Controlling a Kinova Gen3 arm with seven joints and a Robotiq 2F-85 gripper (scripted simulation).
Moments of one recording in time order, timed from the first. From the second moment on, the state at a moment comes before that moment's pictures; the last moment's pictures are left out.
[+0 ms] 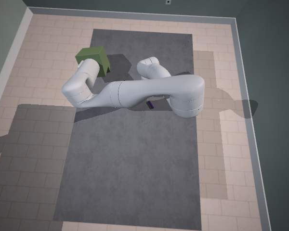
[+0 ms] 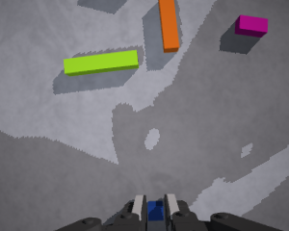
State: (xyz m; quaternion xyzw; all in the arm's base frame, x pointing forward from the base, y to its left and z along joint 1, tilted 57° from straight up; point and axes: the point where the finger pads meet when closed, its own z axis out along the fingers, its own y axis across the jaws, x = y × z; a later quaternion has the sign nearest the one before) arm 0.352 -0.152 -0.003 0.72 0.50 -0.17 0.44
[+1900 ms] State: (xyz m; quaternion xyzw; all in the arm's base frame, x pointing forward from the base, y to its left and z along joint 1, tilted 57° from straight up) arm 0.334 -0.080 0.046 0.72 0.50 -0.17 0.44
